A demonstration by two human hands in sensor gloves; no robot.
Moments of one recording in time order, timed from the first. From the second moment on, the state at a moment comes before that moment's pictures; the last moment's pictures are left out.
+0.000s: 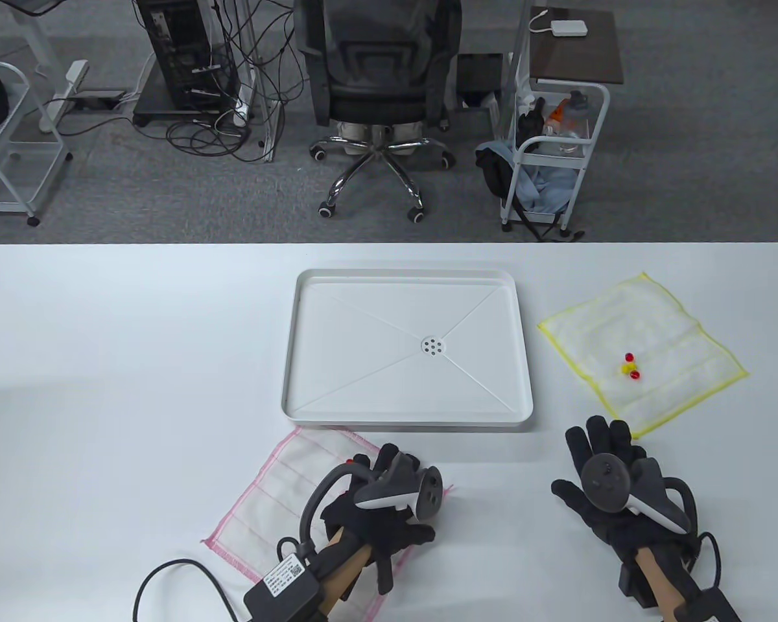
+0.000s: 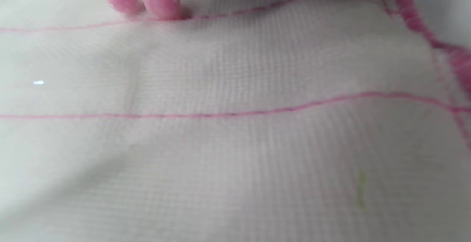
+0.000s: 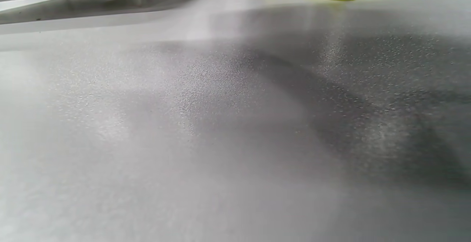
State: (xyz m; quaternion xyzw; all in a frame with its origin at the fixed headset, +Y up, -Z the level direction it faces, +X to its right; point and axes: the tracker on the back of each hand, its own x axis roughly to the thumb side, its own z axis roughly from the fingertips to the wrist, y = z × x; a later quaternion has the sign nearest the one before) left_hand -0.031 -0.773 -0.258 -0.34 -0.23 -0.13 0.90; right_hand 0.277 -0.765 -0.248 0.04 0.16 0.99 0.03
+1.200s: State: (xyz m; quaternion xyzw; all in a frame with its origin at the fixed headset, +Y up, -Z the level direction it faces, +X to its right) left_hand -0.113 -0.710 -0.236 -0.12 -0.13 0.08 0.98; right_hand 0.235 -0.737 -0.234 0.09 0.10 0.98 0.12
